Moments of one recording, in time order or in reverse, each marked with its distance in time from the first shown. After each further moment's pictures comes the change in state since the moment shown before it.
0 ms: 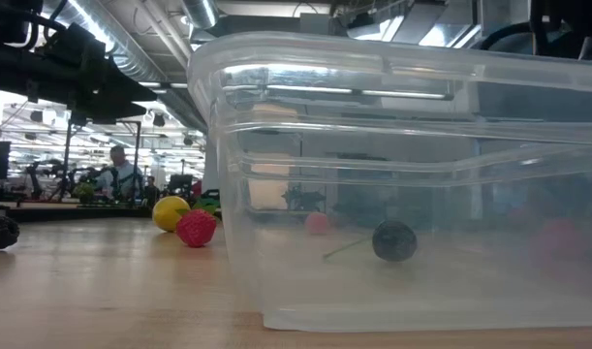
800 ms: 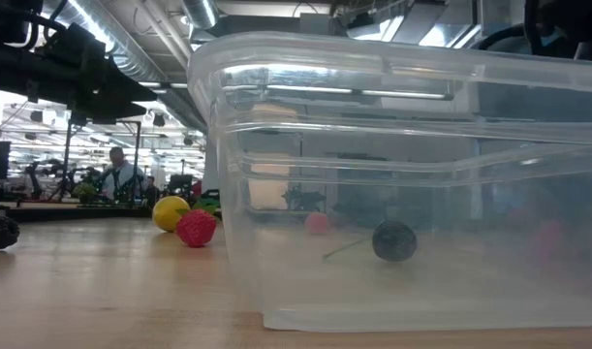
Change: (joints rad) left arm 0.000 0.000 0.000 0.000 0.000 0.000; right arm -0.002 0.009 0.000 -0.008 0.012 -0.029
